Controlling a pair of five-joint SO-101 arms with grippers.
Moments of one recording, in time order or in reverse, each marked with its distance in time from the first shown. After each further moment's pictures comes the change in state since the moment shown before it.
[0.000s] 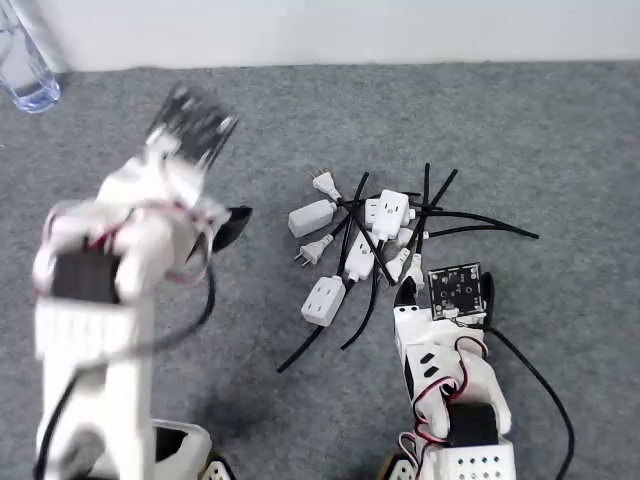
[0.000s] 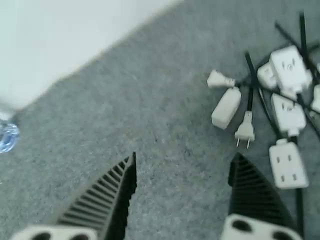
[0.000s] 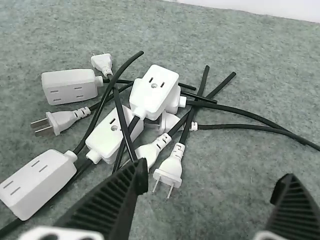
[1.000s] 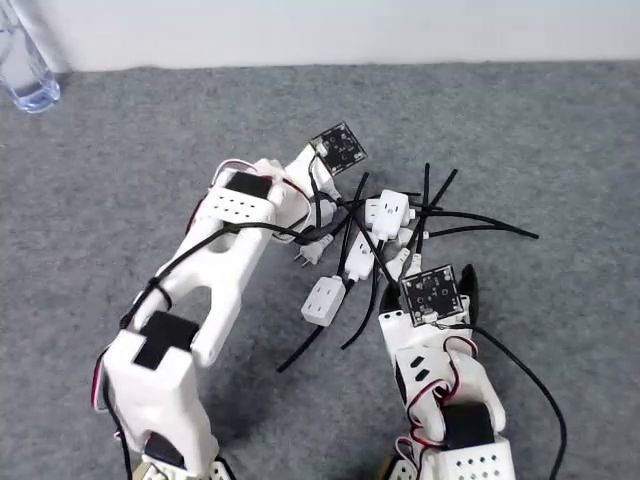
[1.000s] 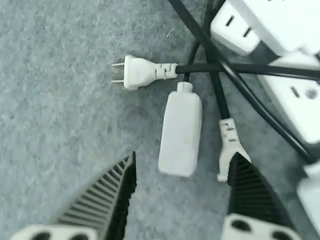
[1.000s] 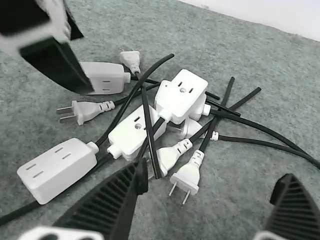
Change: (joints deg) left arm 10.7 50.9 -2.9 -31.2 -12.7; right arm -5.3 0.0 0.0 0.0 4.7
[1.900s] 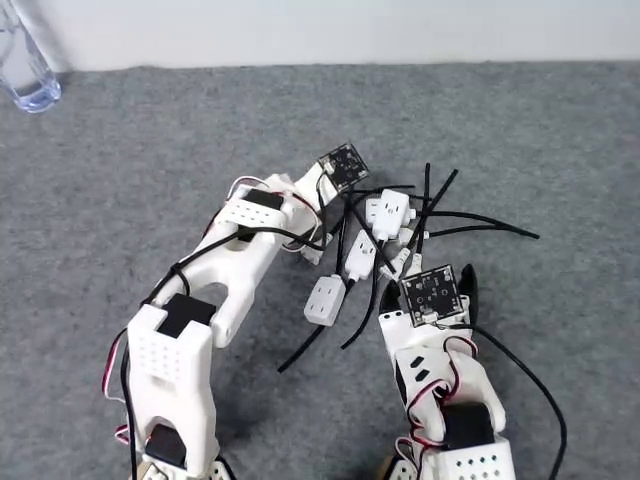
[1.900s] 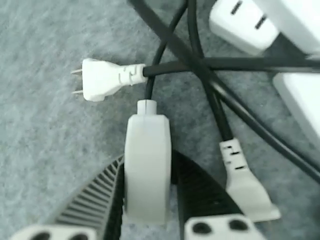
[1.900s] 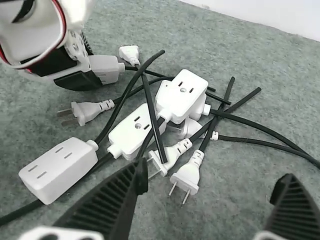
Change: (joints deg) left arm 0.5 10.8 -0.1 -10.9 -0.6; right arm 0.1 0.0 0.0 0.0 0.0
